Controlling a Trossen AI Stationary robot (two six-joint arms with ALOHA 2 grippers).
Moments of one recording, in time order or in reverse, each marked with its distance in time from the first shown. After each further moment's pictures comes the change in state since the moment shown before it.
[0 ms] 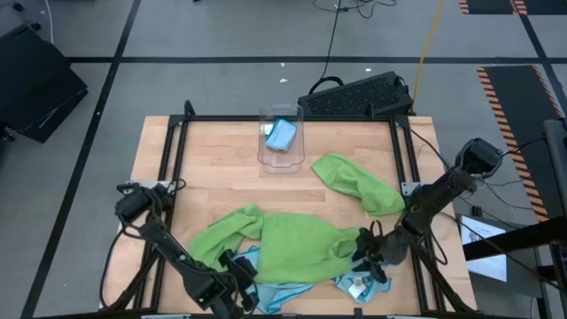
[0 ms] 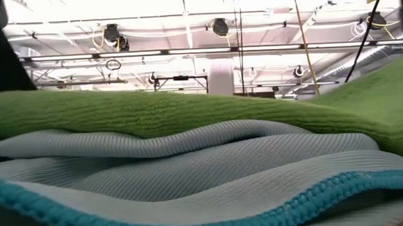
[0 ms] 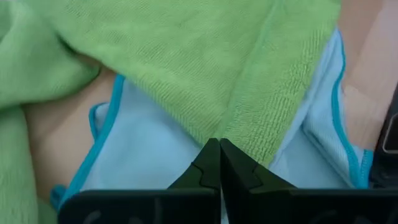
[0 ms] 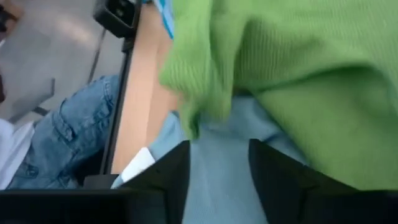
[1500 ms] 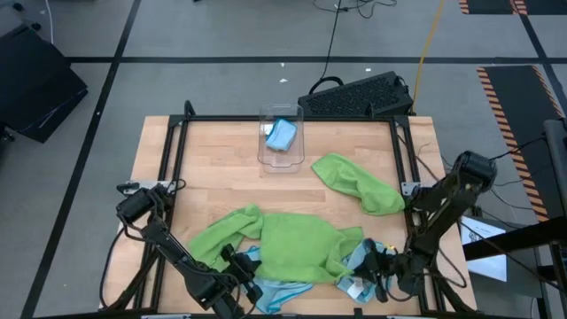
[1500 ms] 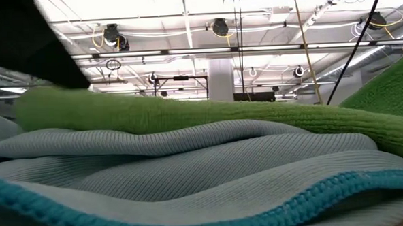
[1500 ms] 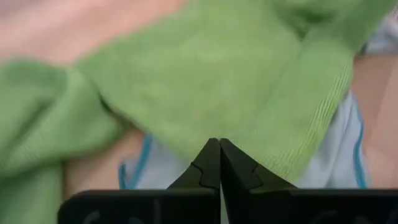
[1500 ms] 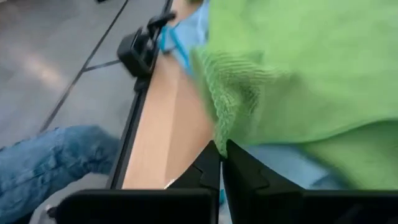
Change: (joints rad) left arm 0.005 0.011 0.000 -0.022 -0.243 -0.017; right arm 0.237 0.163 0.155 0.002 0.507 -0.049
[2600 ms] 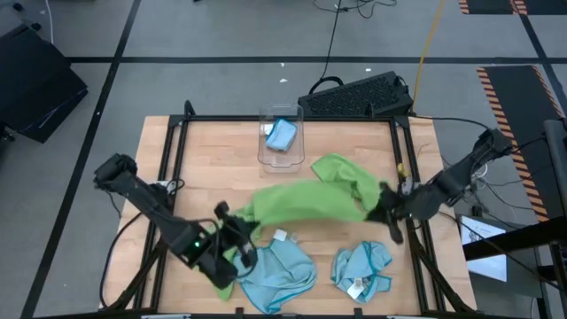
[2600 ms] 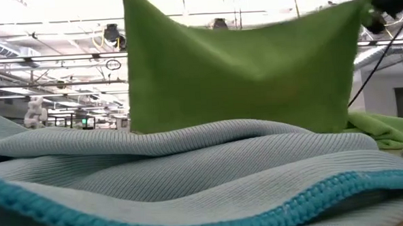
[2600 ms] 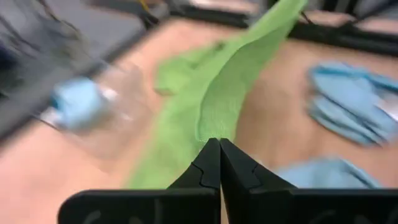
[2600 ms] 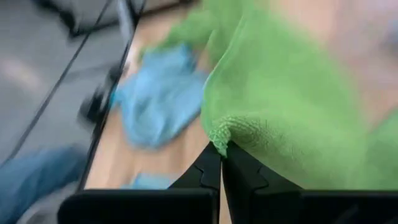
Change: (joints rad) left arm 0.143 -0.379 0.002 -0.124 -0.078 0.486; right arm -0.421 -0.866 0.059 -0.832 -0.377 -0.250
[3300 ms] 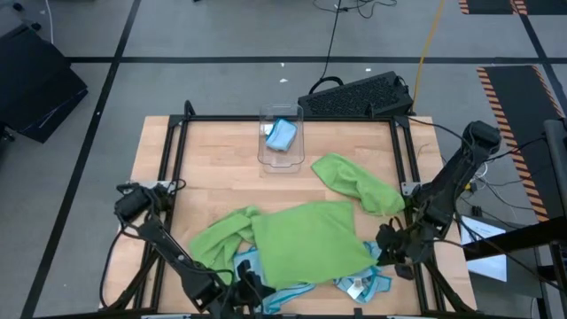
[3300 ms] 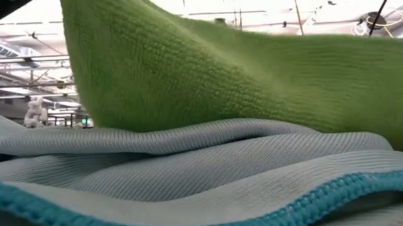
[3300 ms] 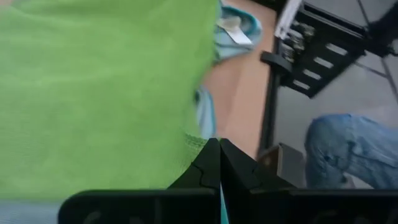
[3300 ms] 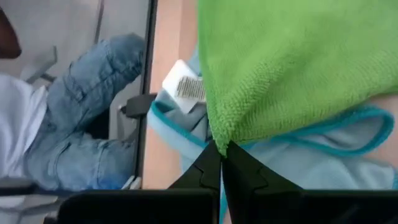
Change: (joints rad) left arm -0.156 0.357 -0.001 0.617 0.212 -0.054; right arm 0.322 0.332 -0.134 0.269 -0.183 0.416
